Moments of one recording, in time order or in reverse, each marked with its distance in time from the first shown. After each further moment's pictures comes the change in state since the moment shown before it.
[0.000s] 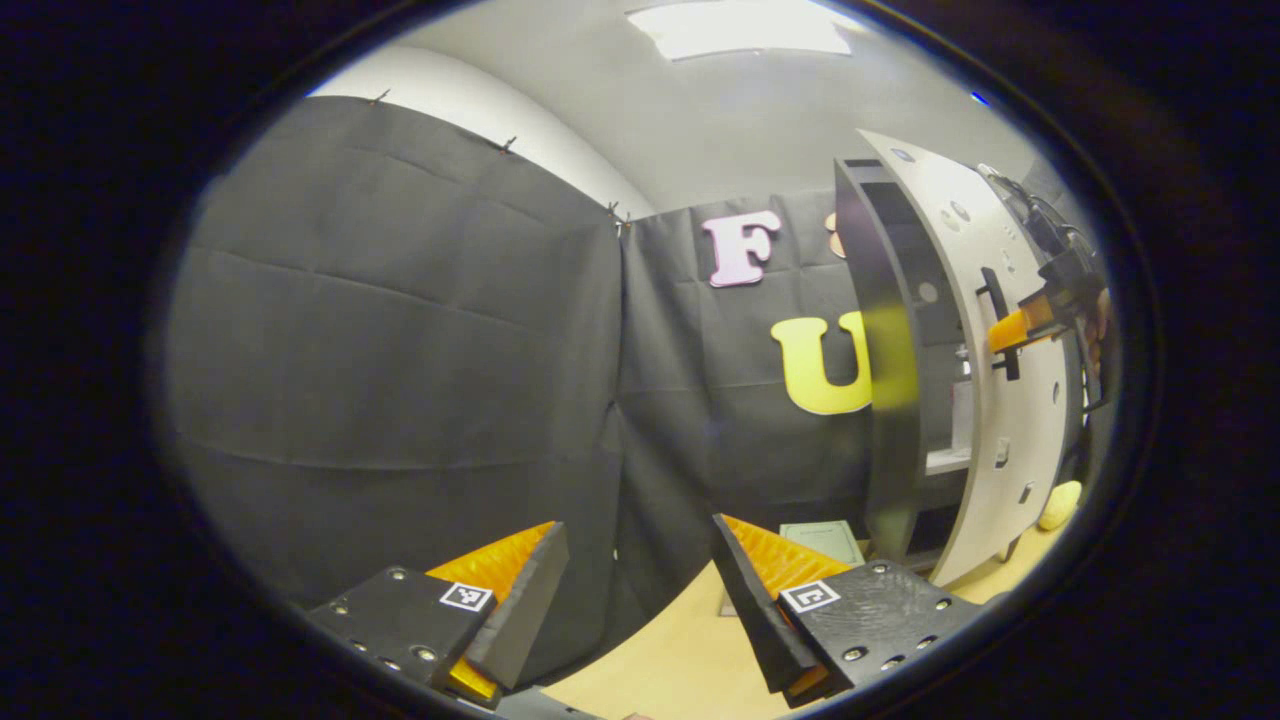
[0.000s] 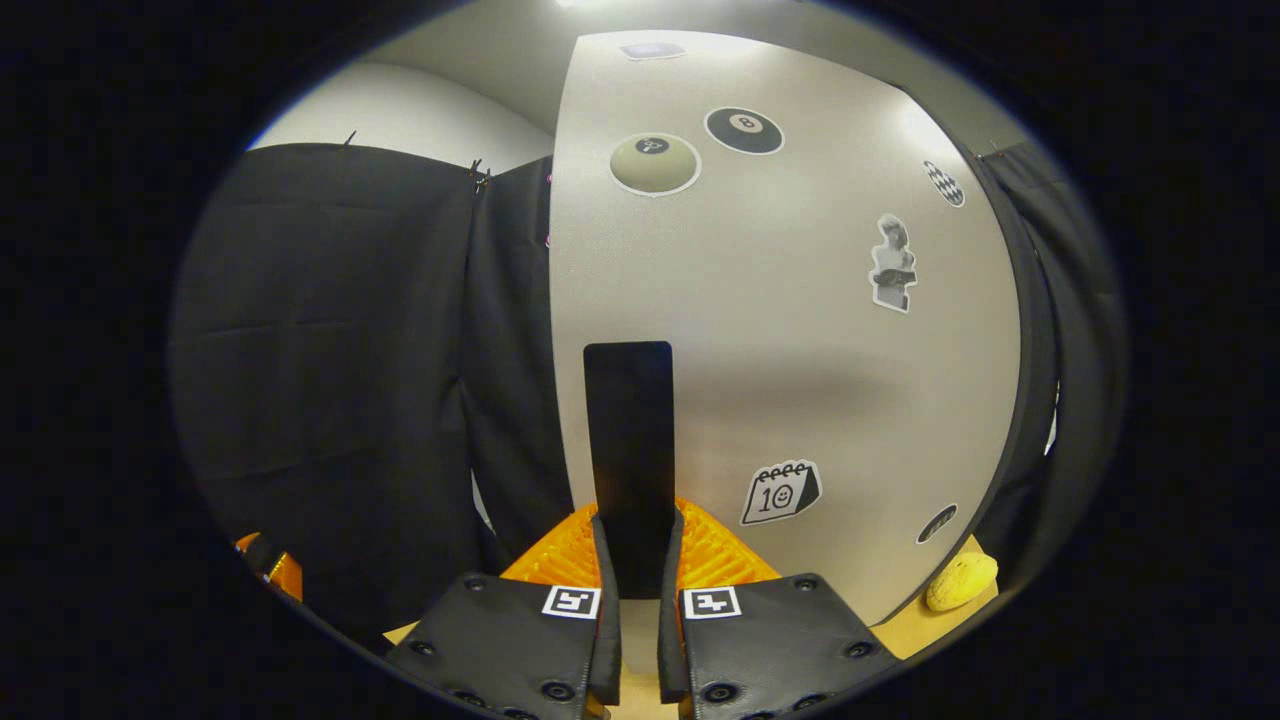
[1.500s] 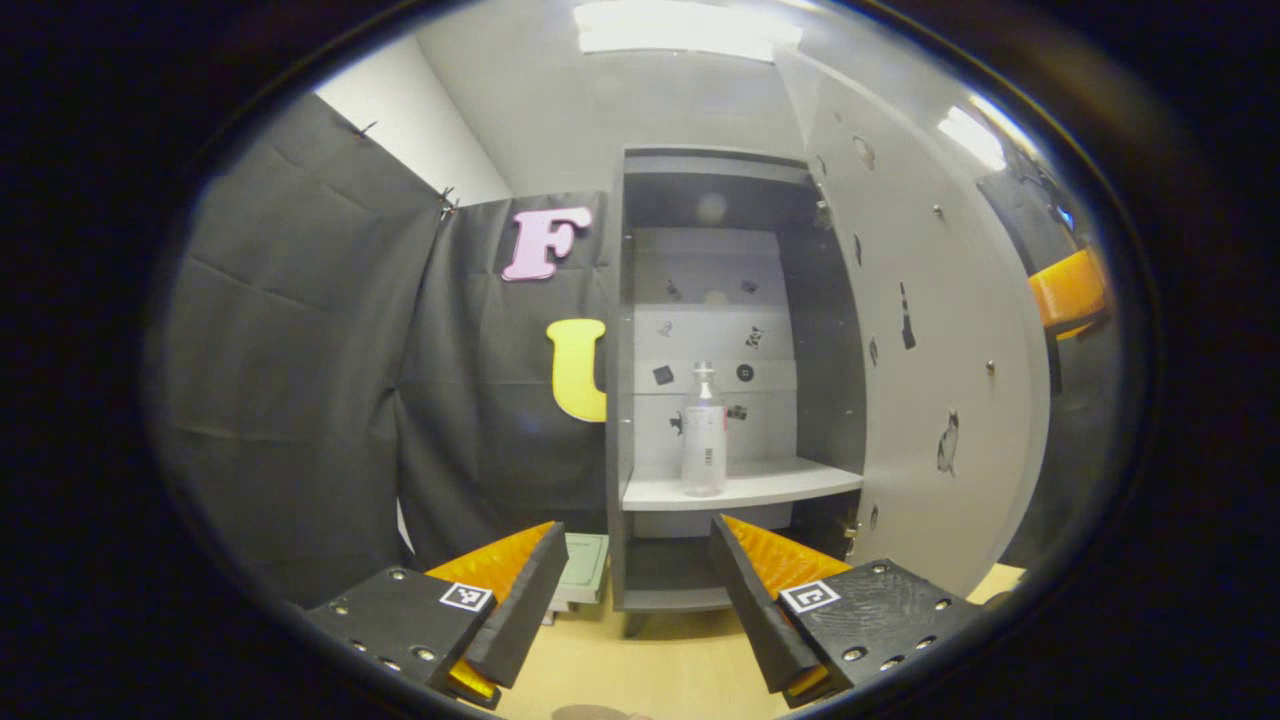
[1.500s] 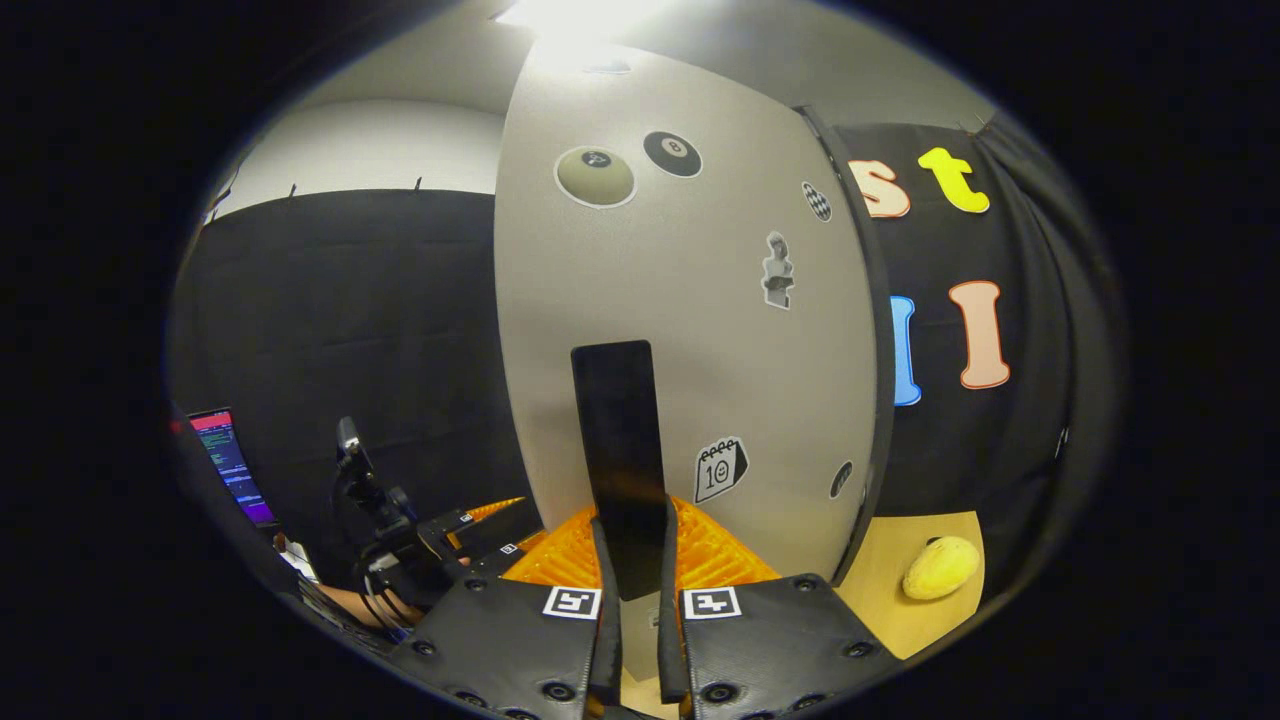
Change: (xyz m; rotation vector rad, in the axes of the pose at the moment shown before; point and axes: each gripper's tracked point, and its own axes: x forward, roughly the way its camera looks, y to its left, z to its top) left arm -0.040 -0.335 0.028 -0.083 0.011 -0.429; right arm -0.007 -0.026 0.002 0.027 0.008 0.251
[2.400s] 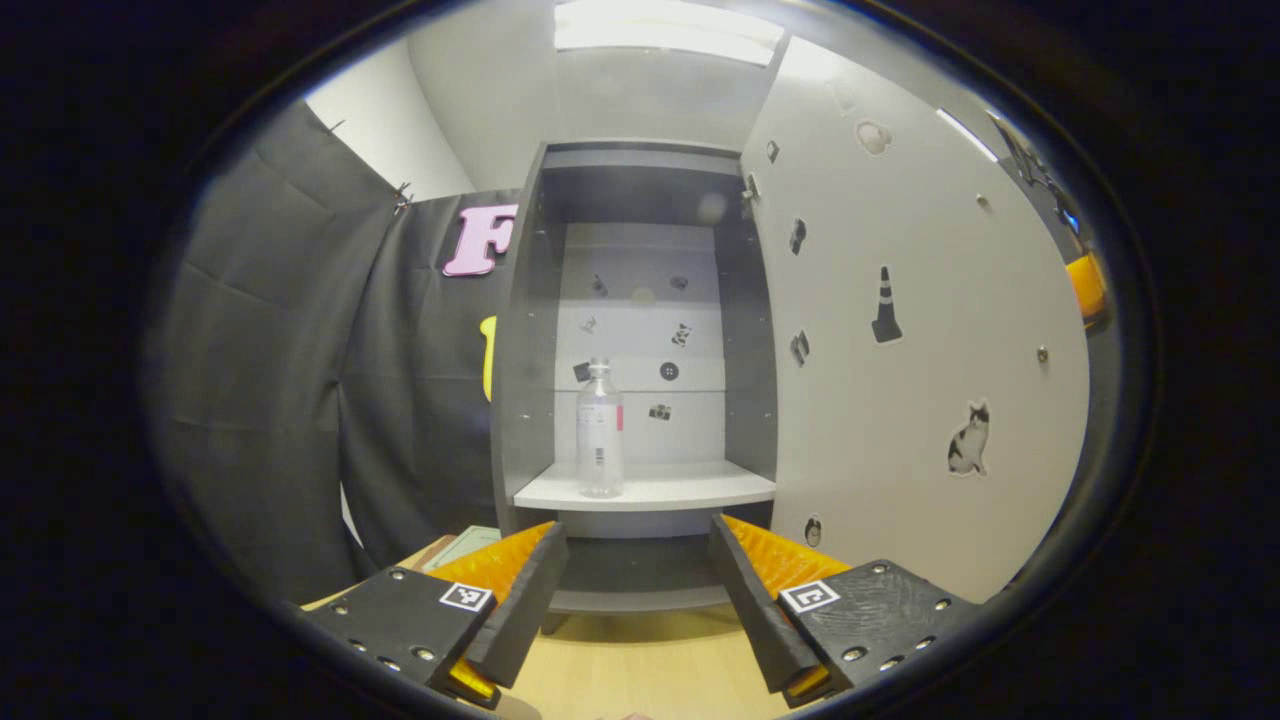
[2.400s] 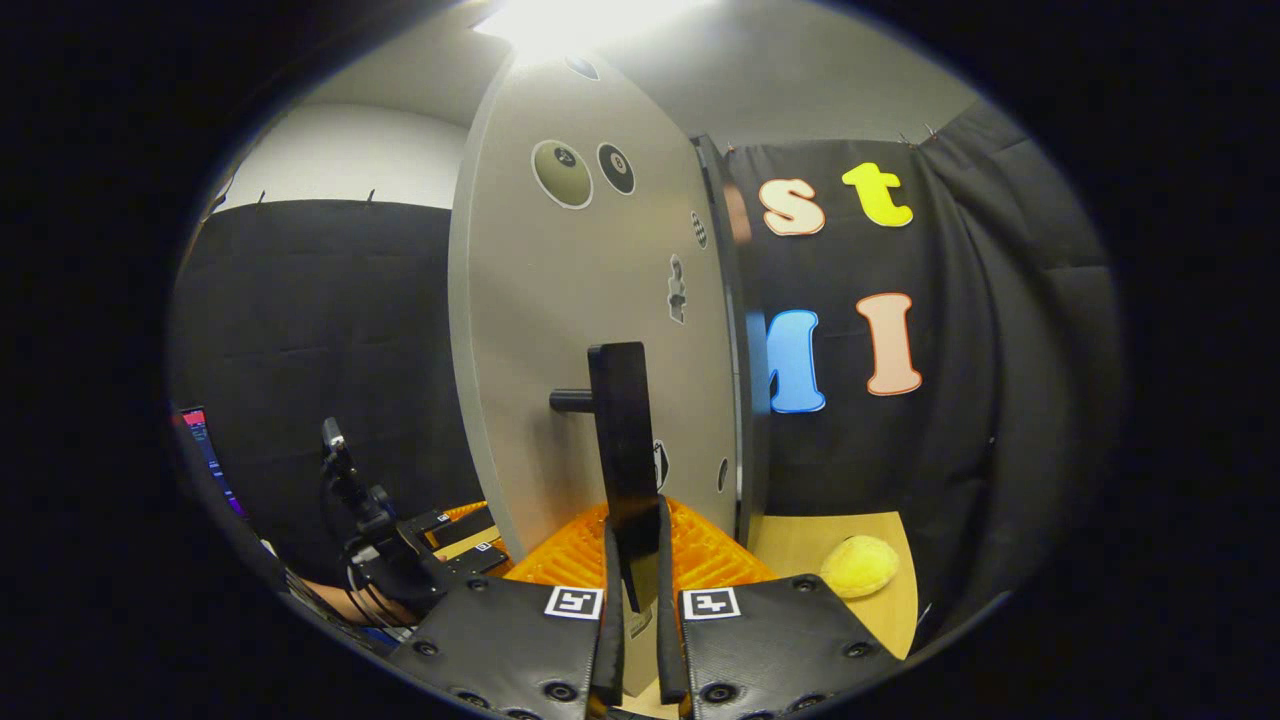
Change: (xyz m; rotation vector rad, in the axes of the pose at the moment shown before) left arm 0.008 -0.107 -0.003 -0.016 0.004 -0.103; right arm -0.011 -0.034 0.005 0.008 -0.035 -0.185
